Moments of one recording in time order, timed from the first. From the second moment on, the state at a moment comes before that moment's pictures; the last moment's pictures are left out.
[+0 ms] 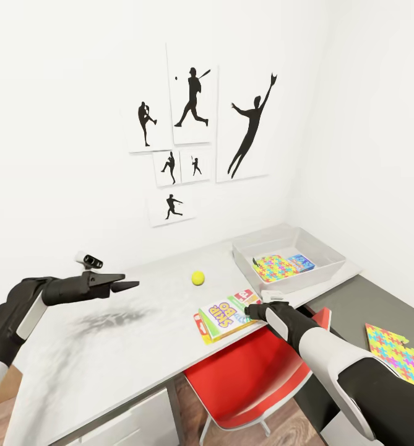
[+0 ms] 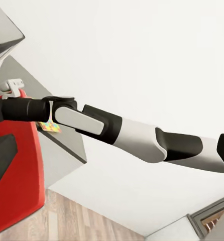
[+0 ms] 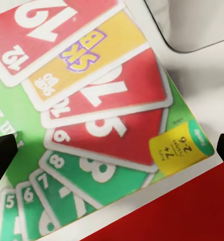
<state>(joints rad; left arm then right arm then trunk) -0.74 0.43 -0.09 -1.06 0.50 1.04 -1.57 -0.98 0.02 0.46 -0.23 -0.53 0.33 -0.10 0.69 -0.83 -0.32</state>
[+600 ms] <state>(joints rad) -0.74 0.43 -0.08 -1.08 0.49 1.04 -1.57 -0.98 0.00 0.46 -0.23 -0.53 0.32 -0.10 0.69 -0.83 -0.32</state>
